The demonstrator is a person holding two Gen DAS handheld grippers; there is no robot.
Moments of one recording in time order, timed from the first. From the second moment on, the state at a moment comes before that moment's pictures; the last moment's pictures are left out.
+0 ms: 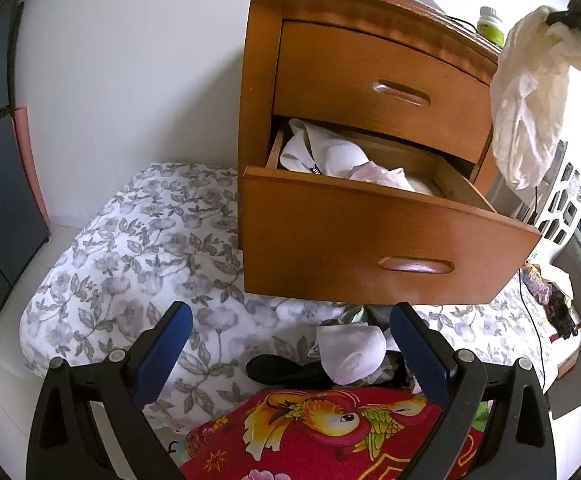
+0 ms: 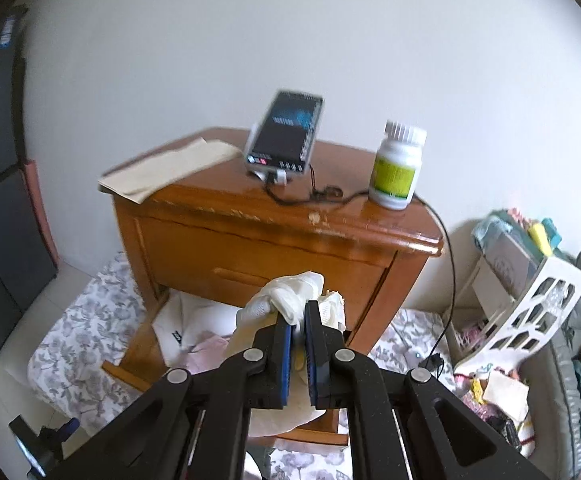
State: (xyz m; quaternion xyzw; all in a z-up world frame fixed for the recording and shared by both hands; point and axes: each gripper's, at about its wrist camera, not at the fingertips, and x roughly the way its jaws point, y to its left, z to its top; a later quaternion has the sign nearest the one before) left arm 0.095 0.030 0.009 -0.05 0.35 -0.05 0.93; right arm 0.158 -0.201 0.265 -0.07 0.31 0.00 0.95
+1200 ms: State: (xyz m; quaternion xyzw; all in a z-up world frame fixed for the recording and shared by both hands) left arm 0.083 0.020 0.019 -0.03 0.37 -0.05 0.93; right arm 0.107 -0.189 0.102 -0.04 0.42 0.08 0.90
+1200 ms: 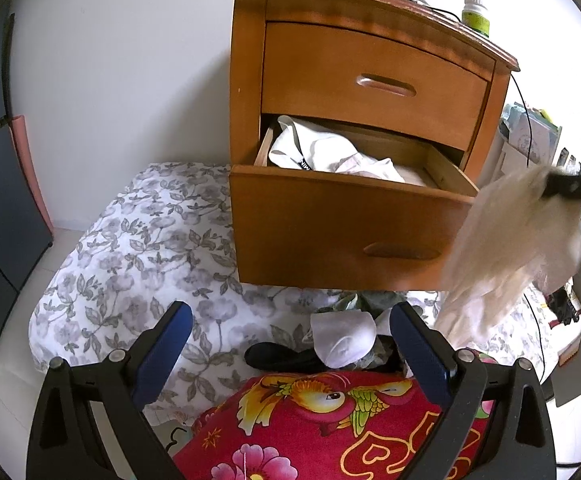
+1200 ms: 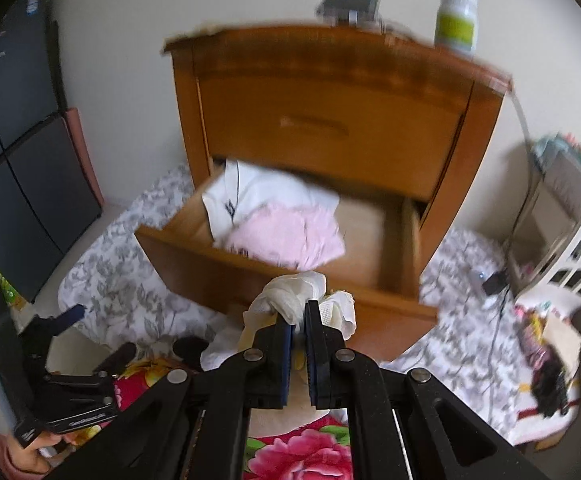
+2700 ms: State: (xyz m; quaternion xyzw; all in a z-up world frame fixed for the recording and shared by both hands) left arm 0.097 0.022 -0.014 -0.01 0.41 -0.04 0.91; right arm 0.126 -0.168 -0.054 0.08 0.53 0.06 0.84
